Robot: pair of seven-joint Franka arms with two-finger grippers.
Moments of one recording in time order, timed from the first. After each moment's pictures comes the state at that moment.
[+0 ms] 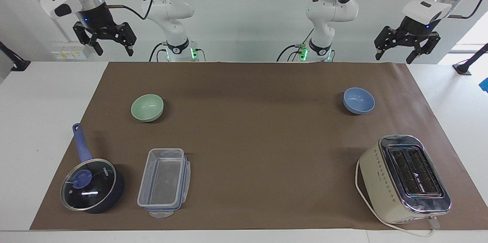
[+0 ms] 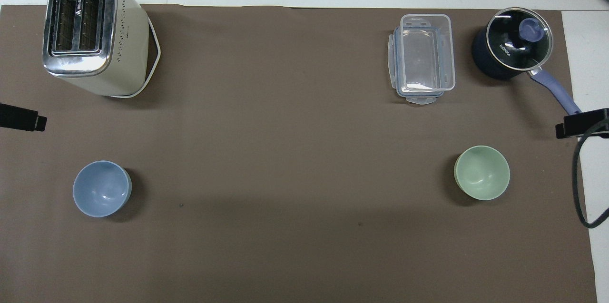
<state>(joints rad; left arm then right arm) -0.09 -0.04 0.06 -1.49 -0.03 1.48 0.16 0.07 -0.08 -0.12 -1.53 -0.01 1.47 0.00</state>
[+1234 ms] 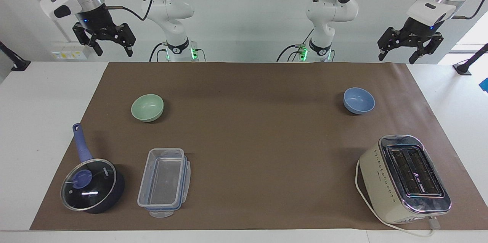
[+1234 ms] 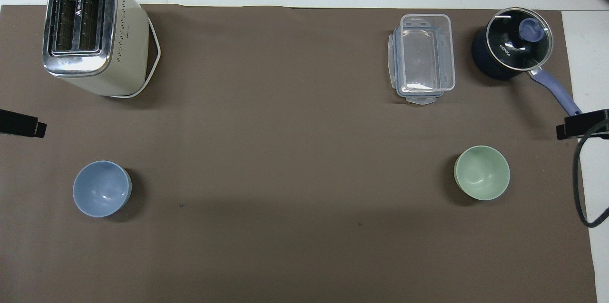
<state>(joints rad) -0.08 -0.06 0.06 -1.52 -0.03 1.48 0.16 0.07 -0.08 -0.12 -1.54 -0.01 1.47 0.00</state>
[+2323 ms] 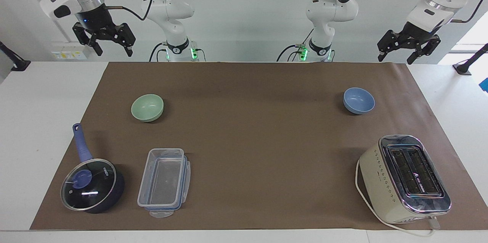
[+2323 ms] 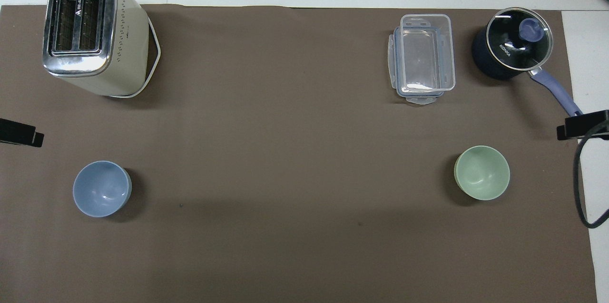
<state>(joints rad) -0.04 -0.07 0.06 -1.61 -0.03 1.49 0.17 0.07 -0.08 -0.12 -1.55 -0.01 1.47 0.00</state>
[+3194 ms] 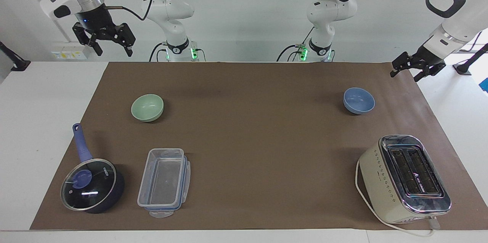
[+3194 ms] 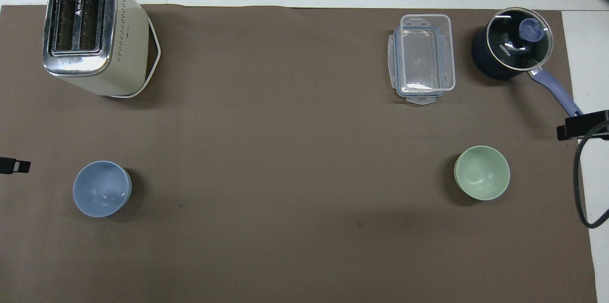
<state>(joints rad) 0.25 -0.09 0.07 -1.97 -0.20 1.77 0.56 0.07 -0.08 -0.12 -1.55 -0.01 1.47 0.00</state>
